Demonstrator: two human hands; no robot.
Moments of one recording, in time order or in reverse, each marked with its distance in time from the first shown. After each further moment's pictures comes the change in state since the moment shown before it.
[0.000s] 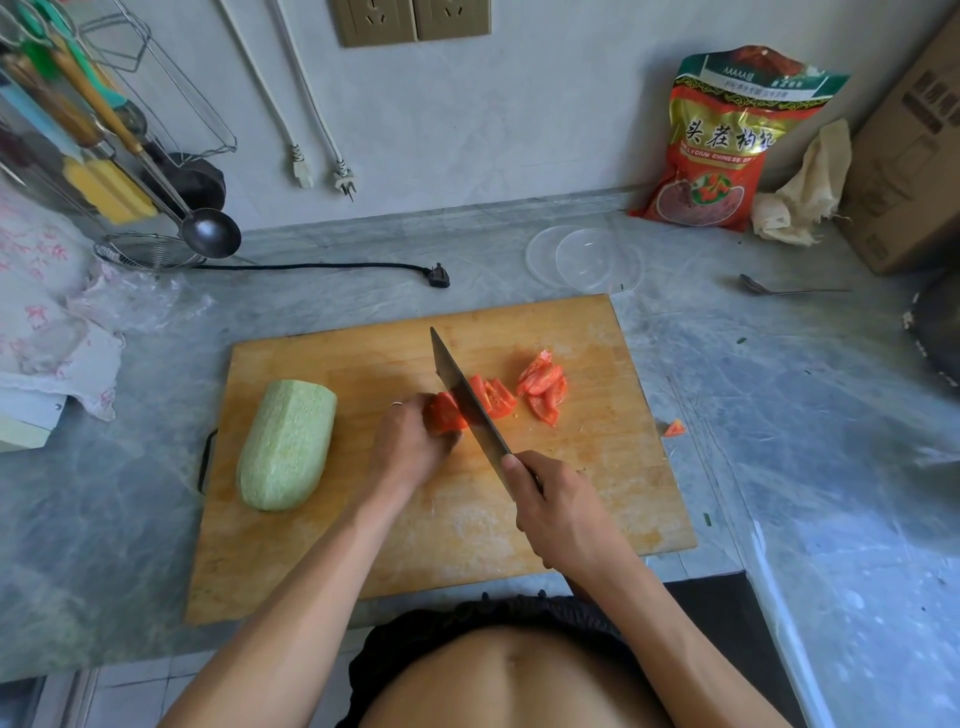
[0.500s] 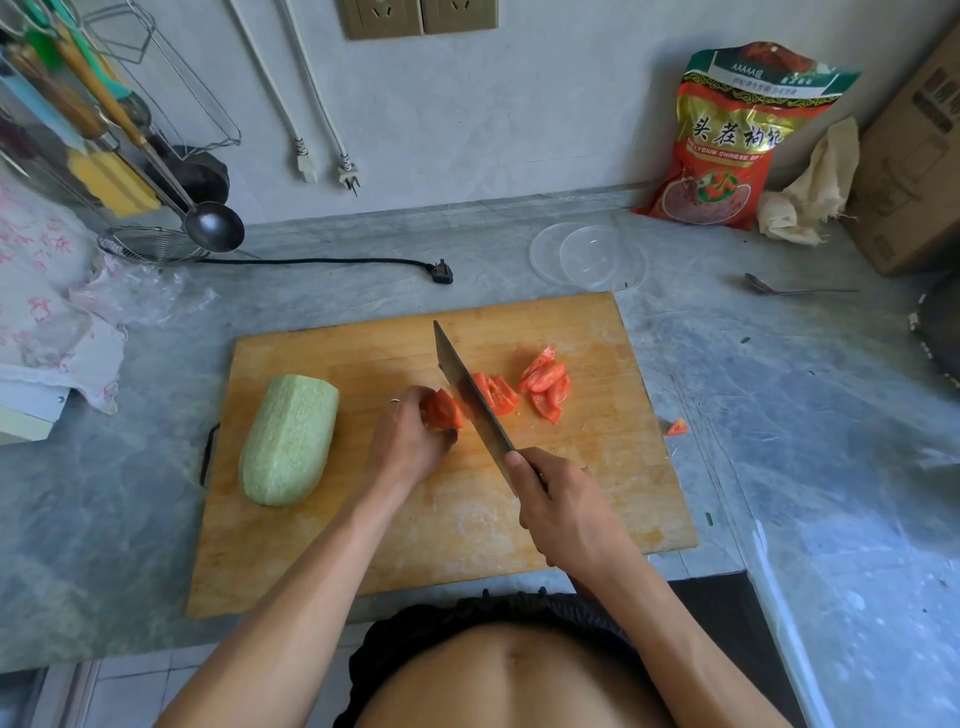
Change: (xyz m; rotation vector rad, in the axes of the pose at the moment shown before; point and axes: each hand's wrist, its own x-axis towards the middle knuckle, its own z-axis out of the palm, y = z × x) left_hand -0.002 -0.002 -0.002 -0.060 0.015 -0.040; right_hand -0.001 0.001 -0.001 -0.002 0.010 -0.050
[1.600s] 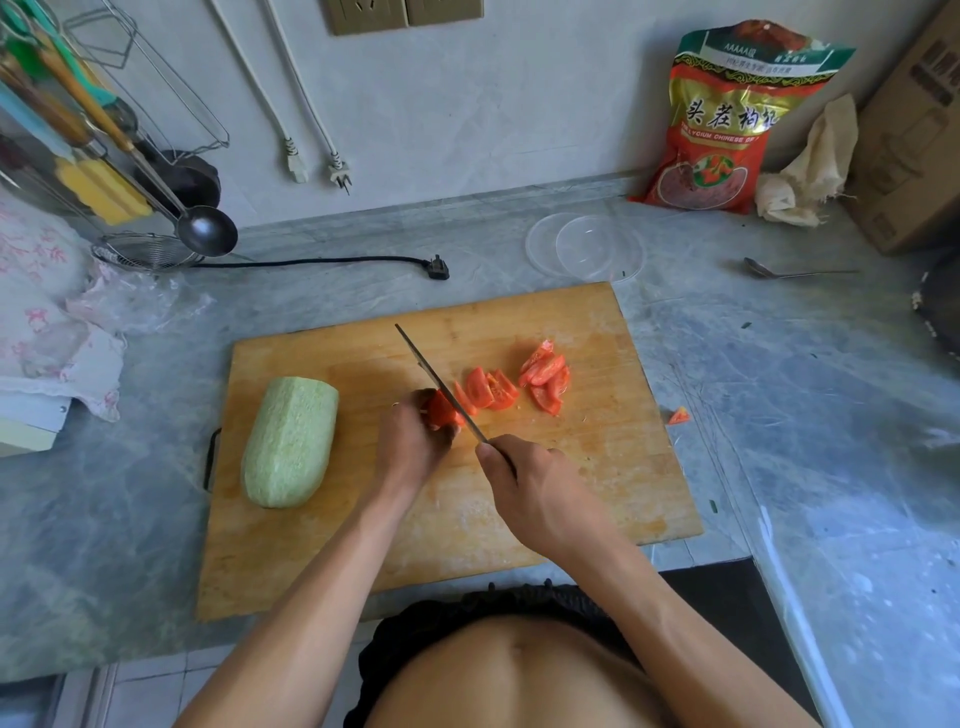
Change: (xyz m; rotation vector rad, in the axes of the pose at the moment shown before) left_hand -0.006 0.009 0.001 -0.017 0.006 0.027; right_hand 0.014 -0.010 0.013 -0.104 -0.034 -0.044
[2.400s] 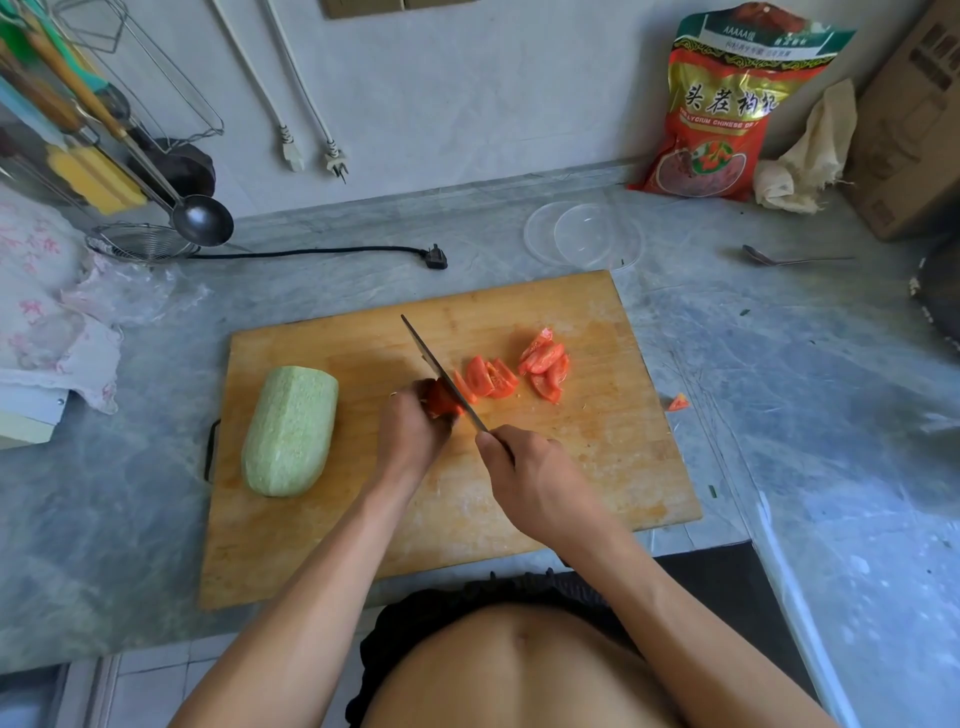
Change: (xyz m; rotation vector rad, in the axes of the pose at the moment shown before) left_hand 0.002 -0.004 0.002 0.007 0.020 -0.027; right_hand 0.001 0.001 0.008 0.040 0.018 0.040
